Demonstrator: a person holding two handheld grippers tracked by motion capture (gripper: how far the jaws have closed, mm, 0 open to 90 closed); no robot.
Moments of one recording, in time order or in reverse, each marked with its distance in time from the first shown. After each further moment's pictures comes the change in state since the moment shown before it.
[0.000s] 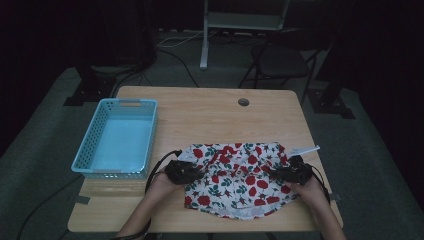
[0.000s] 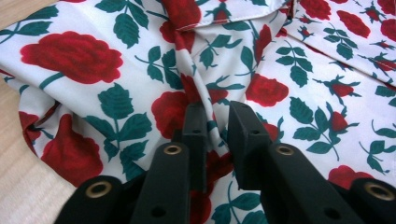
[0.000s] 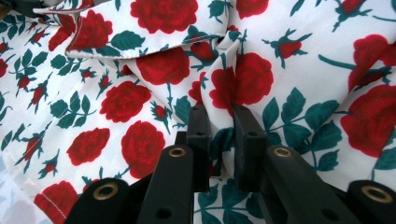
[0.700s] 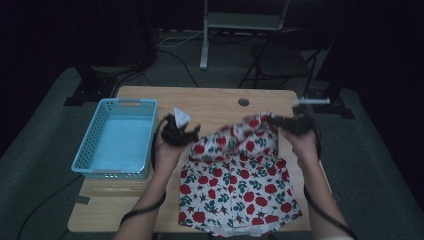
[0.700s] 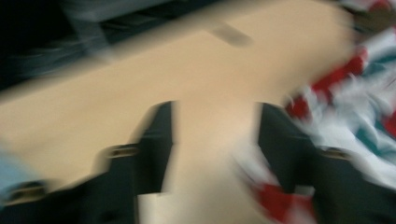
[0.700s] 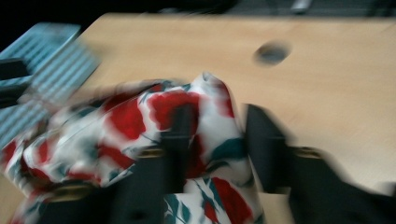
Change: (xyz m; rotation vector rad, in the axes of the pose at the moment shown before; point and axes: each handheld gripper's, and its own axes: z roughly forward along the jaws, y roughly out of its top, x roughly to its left) left arm 0.057 0.097 -0.047 -0.311 0.595 -0.229; right arm -0.018 0.148 -0.038 -0.274 -0.132 0.180
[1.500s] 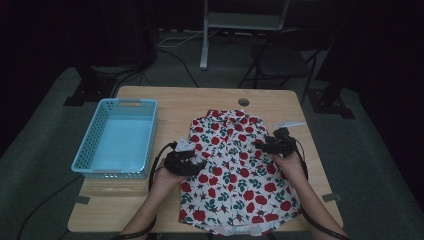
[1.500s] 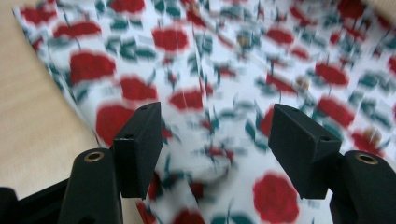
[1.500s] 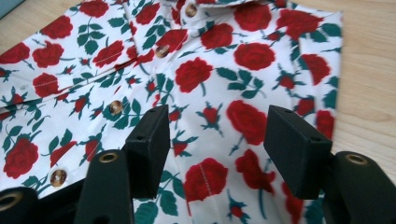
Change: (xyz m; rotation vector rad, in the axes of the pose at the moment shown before) left arm -0.039 -0.099 -0.017 0.240 -0.394 0.080; right arm 0.008 -0.082 0.049 0.133 -0.031 -0.154
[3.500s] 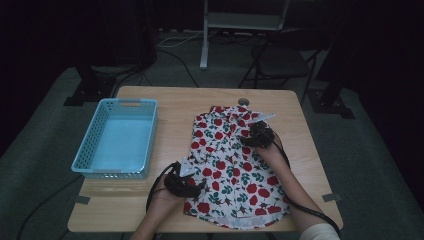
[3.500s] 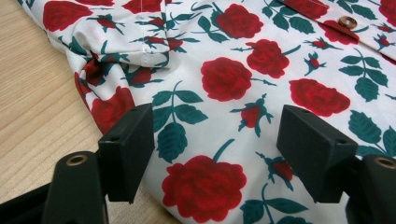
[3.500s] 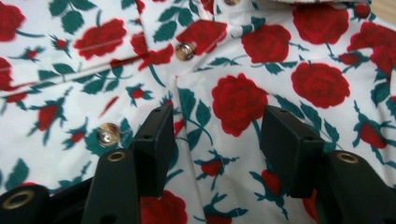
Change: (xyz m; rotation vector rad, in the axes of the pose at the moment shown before) left arm -0.033 -0.036 -0.001 0.035 0.073 0.108; right arm 0.013 0.029 0.069 0.096 -0.086 -0.168
